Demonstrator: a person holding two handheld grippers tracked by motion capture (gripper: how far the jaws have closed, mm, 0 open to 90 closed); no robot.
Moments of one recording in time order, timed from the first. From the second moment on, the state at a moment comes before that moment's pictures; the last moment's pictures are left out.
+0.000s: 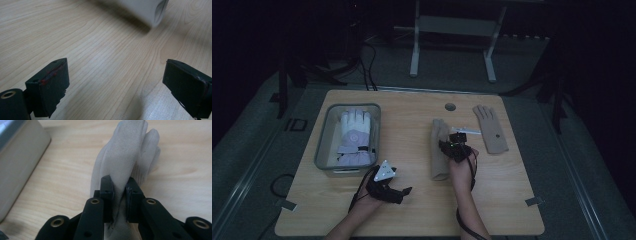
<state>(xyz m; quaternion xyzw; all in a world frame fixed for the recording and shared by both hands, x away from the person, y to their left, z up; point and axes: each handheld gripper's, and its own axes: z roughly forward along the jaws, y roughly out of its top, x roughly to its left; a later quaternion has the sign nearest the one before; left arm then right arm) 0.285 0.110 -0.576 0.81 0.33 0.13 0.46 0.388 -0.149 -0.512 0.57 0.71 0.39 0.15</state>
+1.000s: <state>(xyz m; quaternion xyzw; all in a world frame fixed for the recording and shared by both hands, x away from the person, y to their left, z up) 0.286 0.110 -0.576 0.81 0.33 0.12 0.46 0.390 -0.160 -0.528 0.54 0.75 0.36 0.15</state>
